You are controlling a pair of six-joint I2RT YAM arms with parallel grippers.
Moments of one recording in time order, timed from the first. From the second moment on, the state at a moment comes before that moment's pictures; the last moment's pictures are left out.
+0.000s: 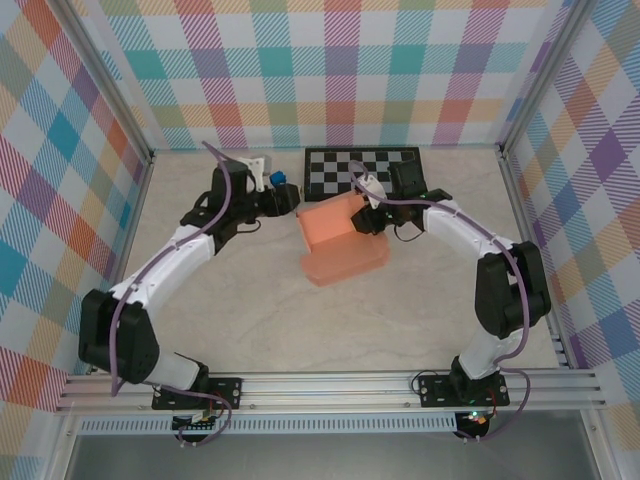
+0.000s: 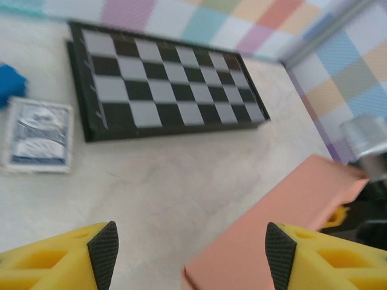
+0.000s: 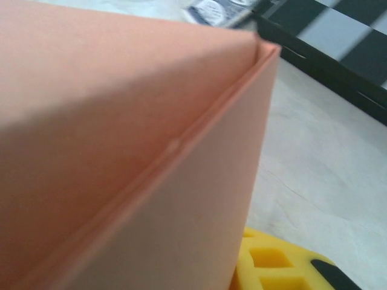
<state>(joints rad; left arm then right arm) -0.37 1.48 1.14 -0.20 0.33 -0.44 0.38 1.71 1.29 -0.49 -0.53 -0.24</state>
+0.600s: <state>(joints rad) -0.43 1.69 0.99 -0.08 0.49 -0.51 0.43 1.90 1.36 -0.77 -0.48 -0.34</state>
